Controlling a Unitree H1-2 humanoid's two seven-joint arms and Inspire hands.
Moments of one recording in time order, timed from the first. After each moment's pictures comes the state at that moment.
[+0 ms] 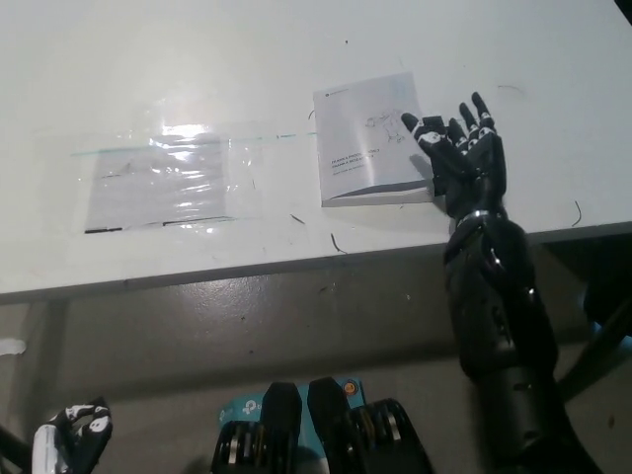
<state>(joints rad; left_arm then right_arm) 0.00 0.02 0.33 0.28 -0.15 -0.13 0.13 -0.79 0.14 -0.25 0.63 0.32 0.02 -0.26</state>
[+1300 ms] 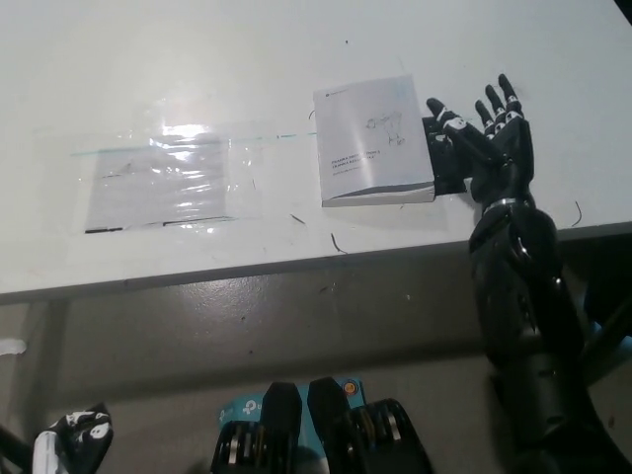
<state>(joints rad) 0.02 0.02 0.32 0.29 -0.15 -0.14 0.13 -0.82 0.07 -0.27 0.64 0.32 -0.01 -0.22</state>
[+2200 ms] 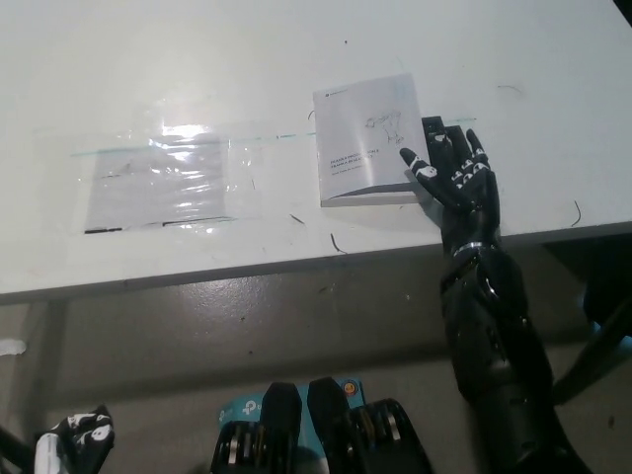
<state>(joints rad) 0.02 0.01 0.32 0.31 -0.16 -0.16 0.13 -0.77 0.13 -0.27 0.76 0.32 -0.08 -0.20</state>
